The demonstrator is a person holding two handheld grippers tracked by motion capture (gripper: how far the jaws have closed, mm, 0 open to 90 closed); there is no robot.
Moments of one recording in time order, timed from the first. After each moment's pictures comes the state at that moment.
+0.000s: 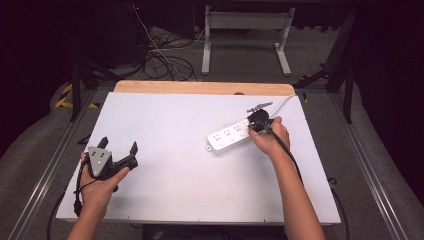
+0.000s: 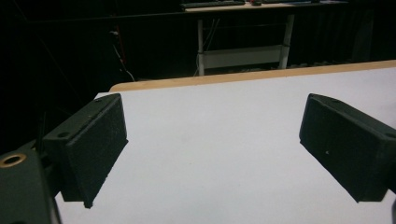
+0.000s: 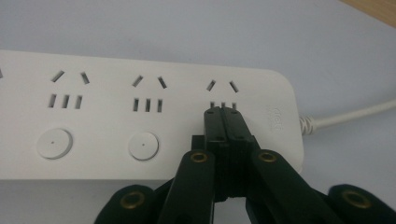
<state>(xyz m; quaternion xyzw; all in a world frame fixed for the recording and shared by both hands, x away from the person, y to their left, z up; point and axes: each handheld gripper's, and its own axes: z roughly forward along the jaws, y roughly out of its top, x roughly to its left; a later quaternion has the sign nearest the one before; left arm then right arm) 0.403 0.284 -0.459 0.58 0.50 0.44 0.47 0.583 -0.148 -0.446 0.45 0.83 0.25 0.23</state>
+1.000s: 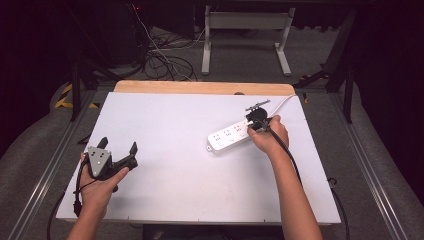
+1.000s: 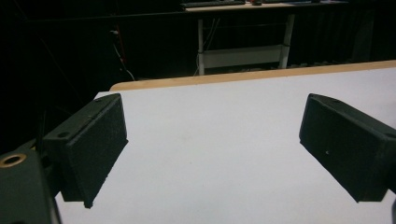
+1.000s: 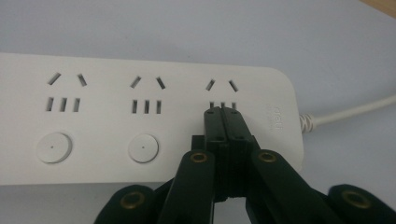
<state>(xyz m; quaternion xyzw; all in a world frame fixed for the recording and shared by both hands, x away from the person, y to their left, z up) 0.403 0.285 -0.459 0.58 0.50 0.44 0.47 0.588 -0.145 -0.443 0.46 0.83 0.23 0.22</state>
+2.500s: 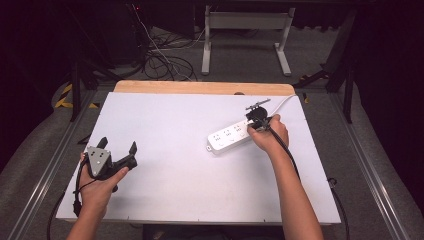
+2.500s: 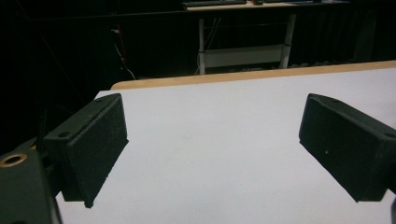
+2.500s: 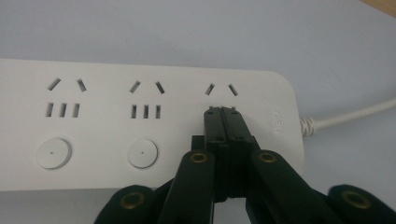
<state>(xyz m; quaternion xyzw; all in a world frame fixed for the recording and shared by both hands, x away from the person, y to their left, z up) 0.403 0.286 -0.459 0.58 0.50 0.44 0.47 0.591 -0.145 -0.443 0.46 0.83 0.23 0.21</state>
